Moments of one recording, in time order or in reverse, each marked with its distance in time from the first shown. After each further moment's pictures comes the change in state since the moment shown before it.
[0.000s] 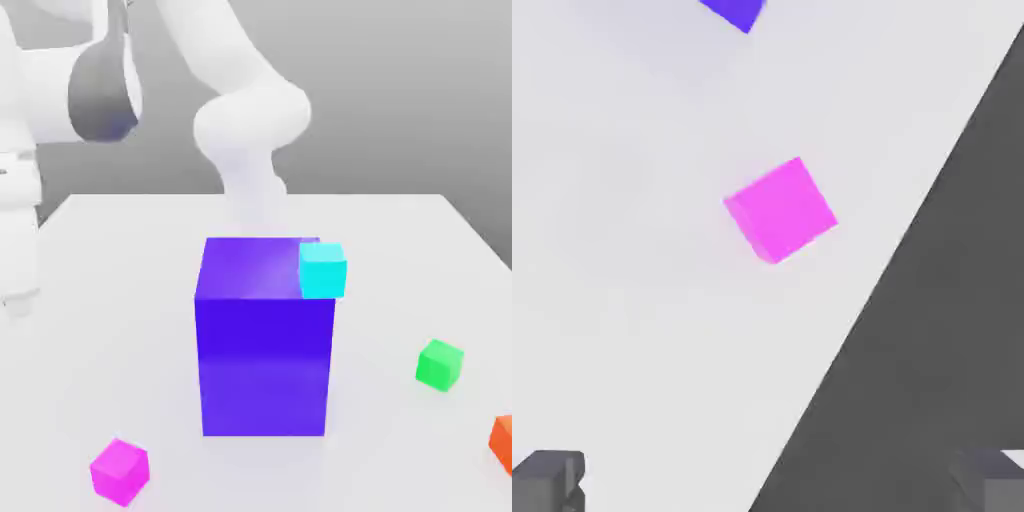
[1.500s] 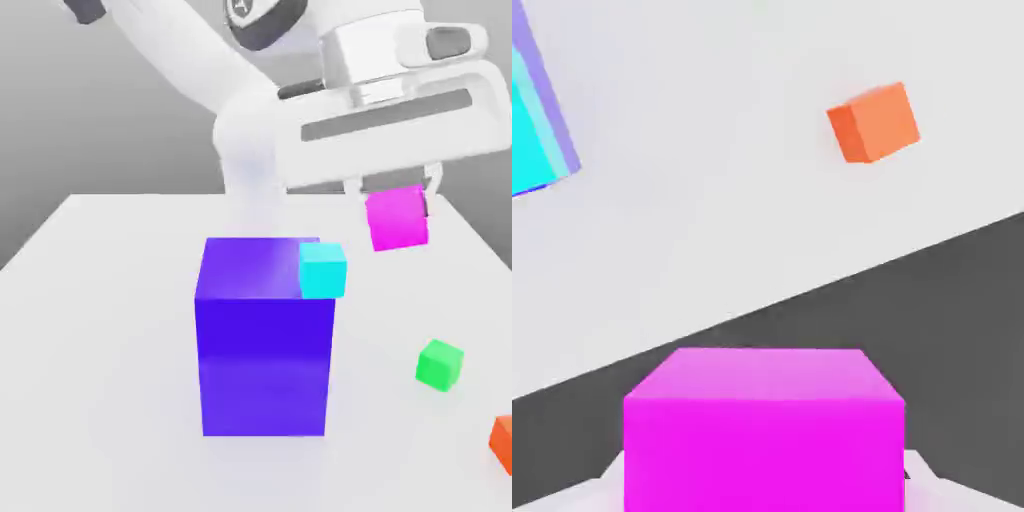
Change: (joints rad) arm 0.271 -0.130 0.679 -0.121 0.095 -0.142 0.267
